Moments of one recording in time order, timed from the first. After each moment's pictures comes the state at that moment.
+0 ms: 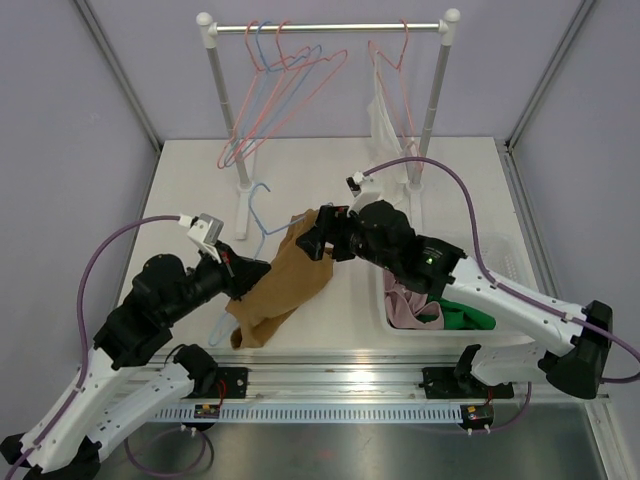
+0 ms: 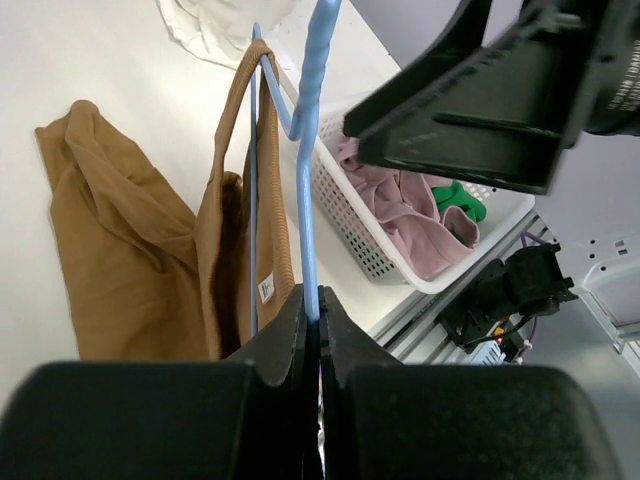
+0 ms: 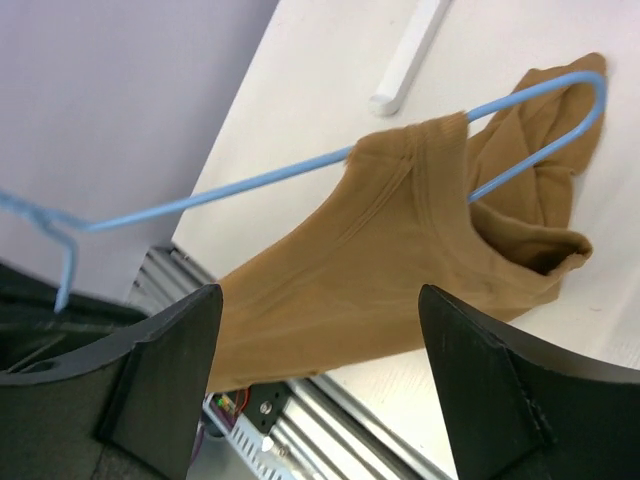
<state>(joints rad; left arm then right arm) -0.68 0.53 0.86 -0.54 0.13 -0.47 0.98 1.23 1.18 -0.27 0.11 0.71</state>
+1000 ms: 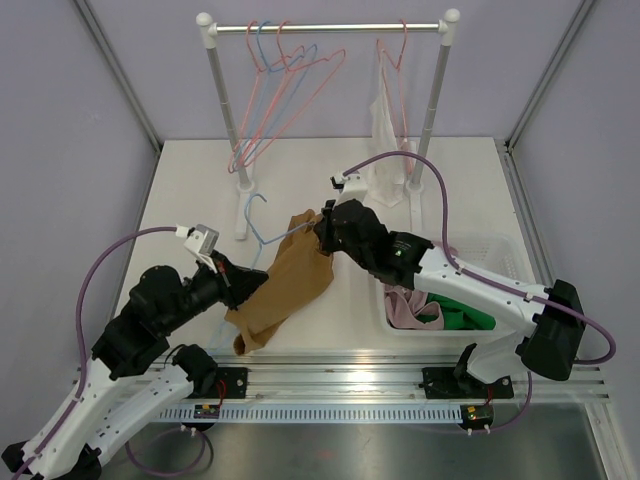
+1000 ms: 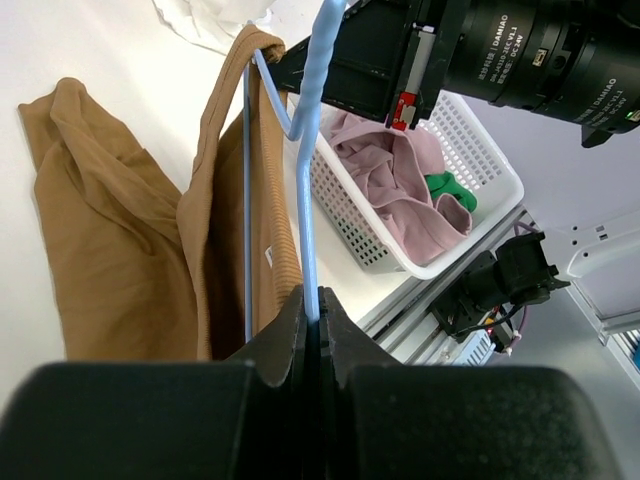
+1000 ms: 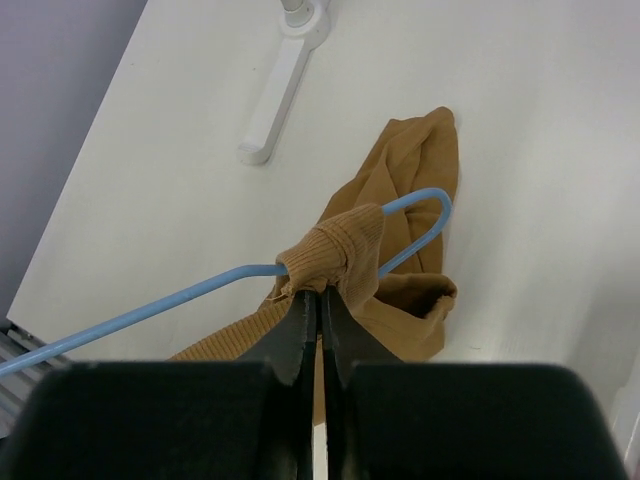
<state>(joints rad) -0.68 0.42 0.78 -0.55 0.15 -0.51 0.99 1.42 1.22 -0.24 0.40 0.58</state>
